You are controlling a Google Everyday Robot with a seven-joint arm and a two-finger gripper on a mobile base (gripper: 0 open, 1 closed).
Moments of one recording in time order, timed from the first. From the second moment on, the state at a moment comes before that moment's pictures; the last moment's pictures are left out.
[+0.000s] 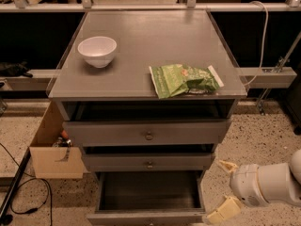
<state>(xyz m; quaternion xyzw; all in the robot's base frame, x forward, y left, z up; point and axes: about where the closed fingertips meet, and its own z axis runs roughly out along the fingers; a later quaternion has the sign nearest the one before) 0.366 -0.172 0.650 -0.47 0.80 0.24 0.29</state>
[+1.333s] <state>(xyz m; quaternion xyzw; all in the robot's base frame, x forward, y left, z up) 0.378 -0.179 0.518 -0.43 0.82 0.27 0.24</state>
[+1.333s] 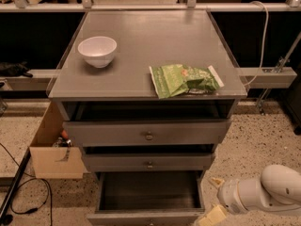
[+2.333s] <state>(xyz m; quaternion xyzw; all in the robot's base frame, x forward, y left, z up) 0.377 -0.179 0.442 -0.43 0.81 0.31 0.23</state>
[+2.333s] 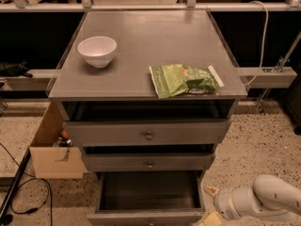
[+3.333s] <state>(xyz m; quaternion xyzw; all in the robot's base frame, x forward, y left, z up) 0.370 -0.171 0.314 -0.35 0.84 0.36 0.20</state>
